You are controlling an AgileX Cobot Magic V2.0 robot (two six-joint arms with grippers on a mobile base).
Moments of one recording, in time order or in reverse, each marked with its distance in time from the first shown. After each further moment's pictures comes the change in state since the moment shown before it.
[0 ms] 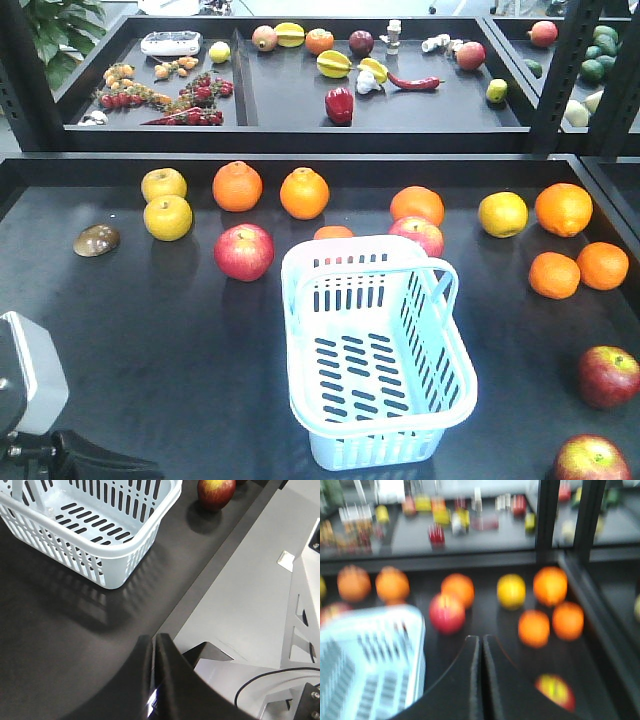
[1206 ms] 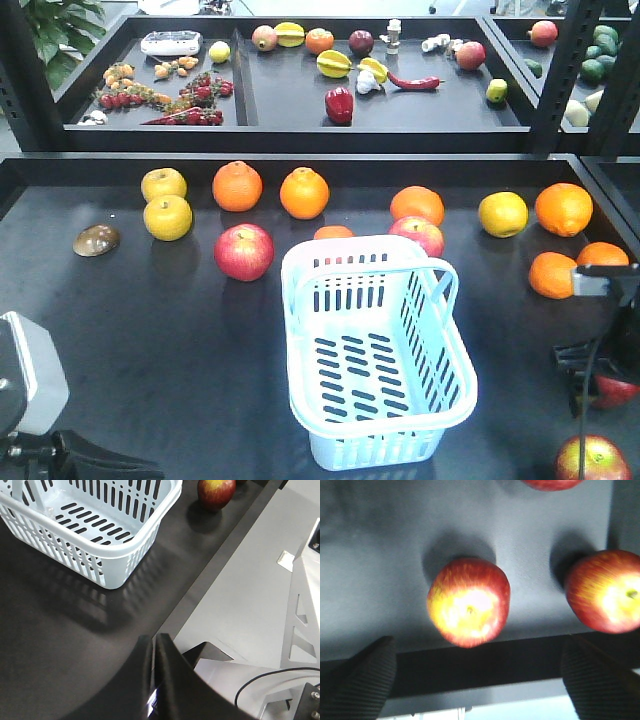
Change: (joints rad) left arm 0.000 0.000 0.000 0.000 -0.001 0.000; right arm -0.003 1.127 -0.336 -0.183 0.467 0.114
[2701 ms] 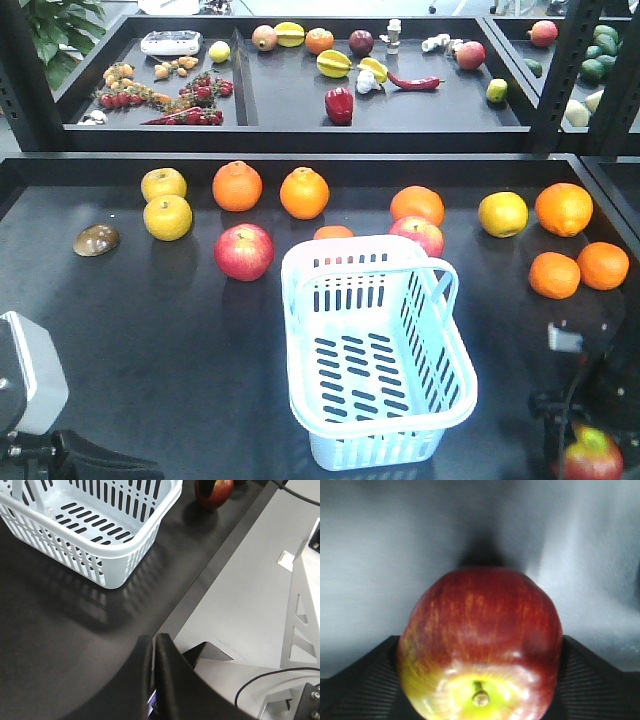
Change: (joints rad) left arm 0.000 0.000 0.000 0.000 0.000 0.000; right arm -0.066 0.200 0.108 0.156 -0.213 -0.159
